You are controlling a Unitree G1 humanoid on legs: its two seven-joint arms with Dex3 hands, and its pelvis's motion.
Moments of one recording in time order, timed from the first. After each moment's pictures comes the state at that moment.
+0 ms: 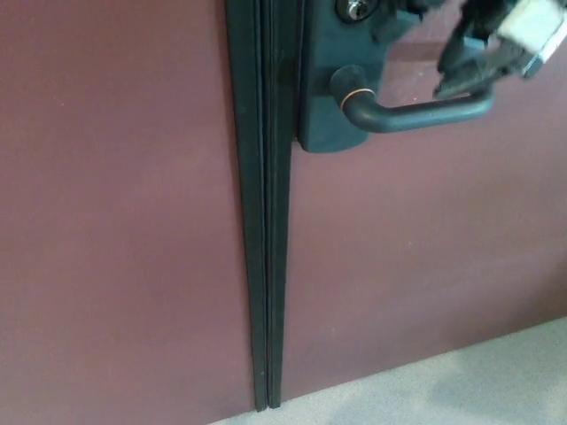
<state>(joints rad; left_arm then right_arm) 0.01 0.52 0.00 1.33 0.14 -0.19 -0.18 -1.33 -0.73 0.48 0.12 -0.29 0.61 1.13</state>
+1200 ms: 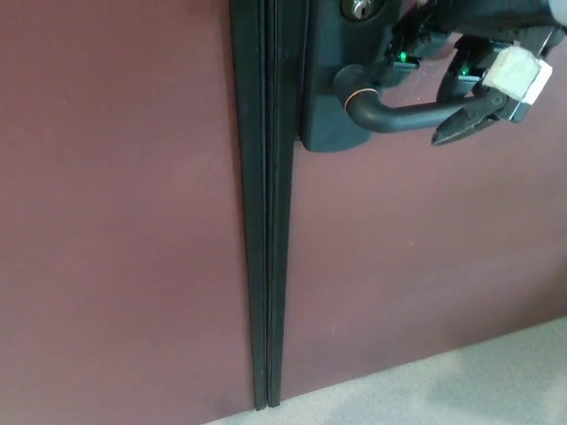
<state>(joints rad) 0.02 0.53 -0.01 1.33 0.15 -0.20 -0.18 -1.23 -0.70 0.57 0.14 -0.40 0.54 1.13</state>
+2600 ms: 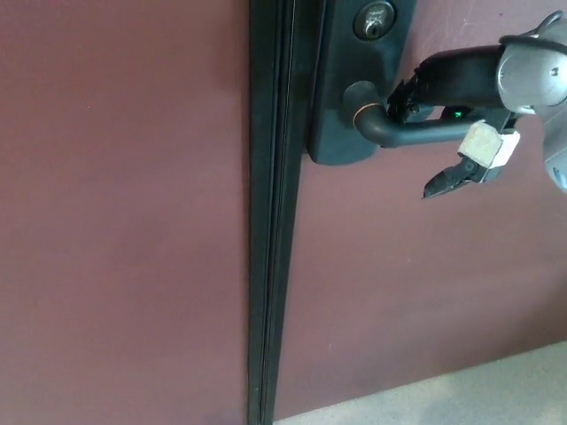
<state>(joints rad) 0.02 0.54 -0.02 1.33 0.16 -0.20 -0.18 -1.04 -0.61 0.58 0.16 -0.60 0.47 1.01</state>
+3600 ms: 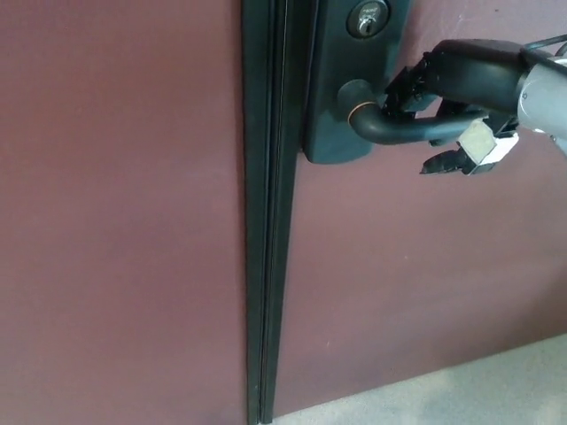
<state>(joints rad) 0.01 0.54 -0.03 1.33 0.17 -0.20 -0.19 -0.89 -0.57 0.37 0.16 -0.58 0.19 0.74</state>
